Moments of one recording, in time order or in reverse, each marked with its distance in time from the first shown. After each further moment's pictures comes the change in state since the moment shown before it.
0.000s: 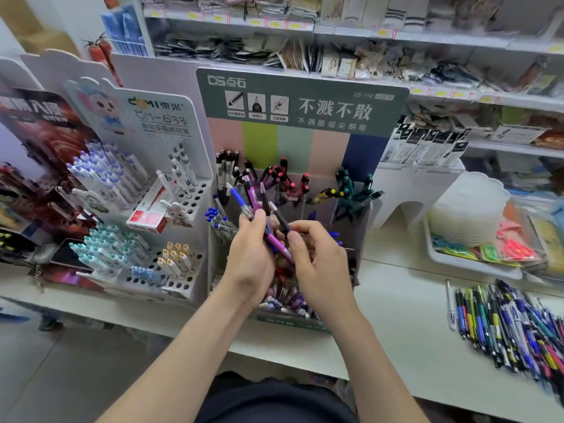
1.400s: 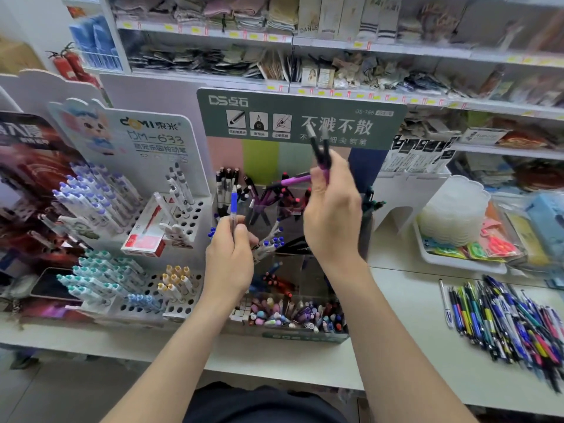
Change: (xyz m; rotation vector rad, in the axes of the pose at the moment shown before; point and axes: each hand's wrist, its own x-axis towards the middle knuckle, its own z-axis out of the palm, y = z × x) left_hand 0.031 0.034 -0.052 0.904 0.164 0.305; right_hand 0.088 -0.047 0.014 -0.270 0.510 -0.375
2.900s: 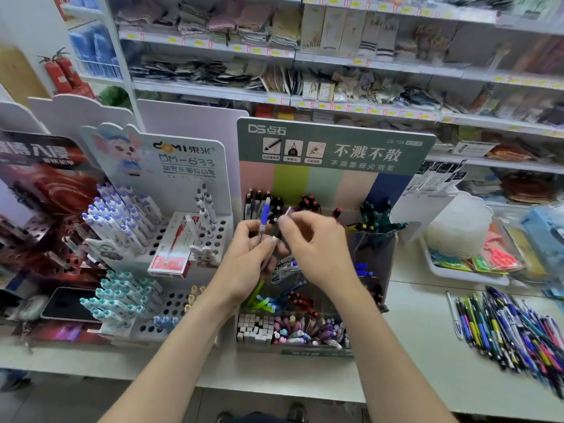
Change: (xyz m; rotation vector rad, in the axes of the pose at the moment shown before) left_hand 0.034 0.019 -0.053 -0.394 -0.435 -0.137; right_hand -0.017 -0.041 0.032 0.077 -0.492 0.274
